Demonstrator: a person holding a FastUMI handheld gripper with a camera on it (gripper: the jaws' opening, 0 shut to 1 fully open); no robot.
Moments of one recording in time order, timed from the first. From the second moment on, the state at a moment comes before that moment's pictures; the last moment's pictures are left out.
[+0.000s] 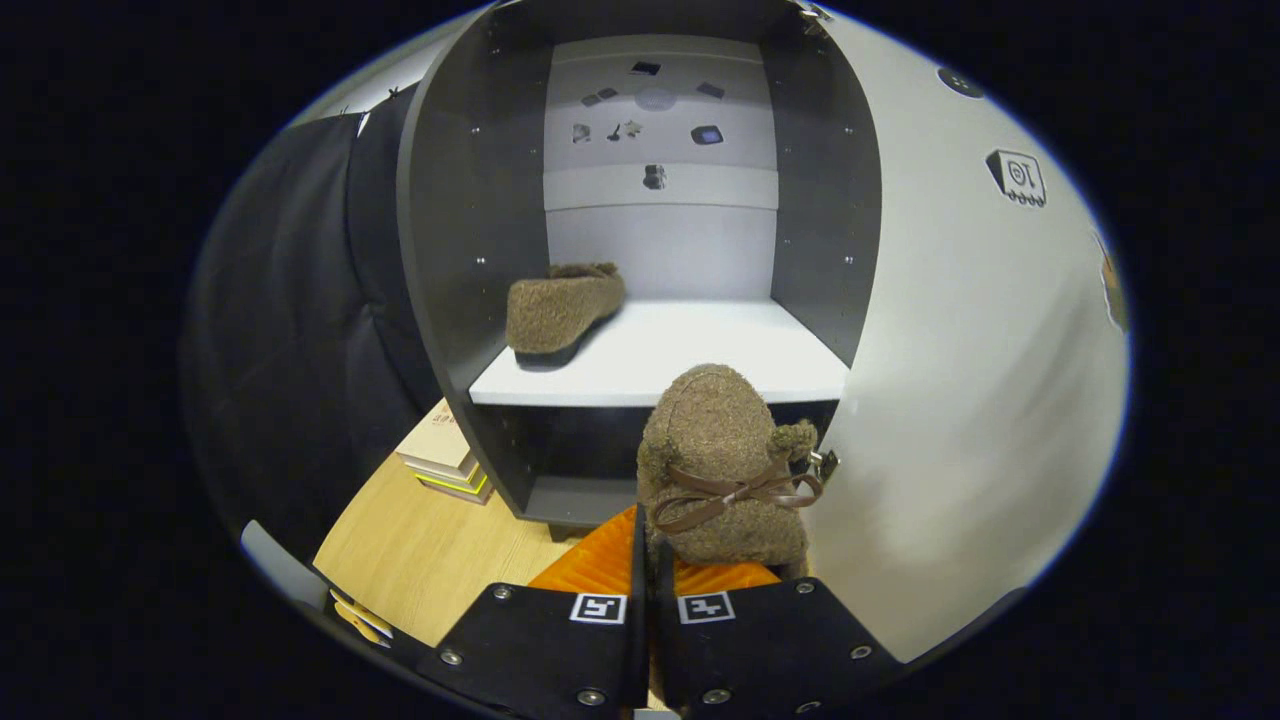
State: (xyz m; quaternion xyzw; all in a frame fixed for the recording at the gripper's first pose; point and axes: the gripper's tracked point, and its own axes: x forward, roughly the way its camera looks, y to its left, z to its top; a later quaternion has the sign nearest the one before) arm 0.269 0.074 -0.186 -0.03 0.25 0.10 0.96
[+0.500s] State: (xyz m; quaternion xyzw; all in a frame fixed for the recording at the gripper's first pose) arm 0.384 0.082 -0.120 -0.05 0.21 0.11 0.97
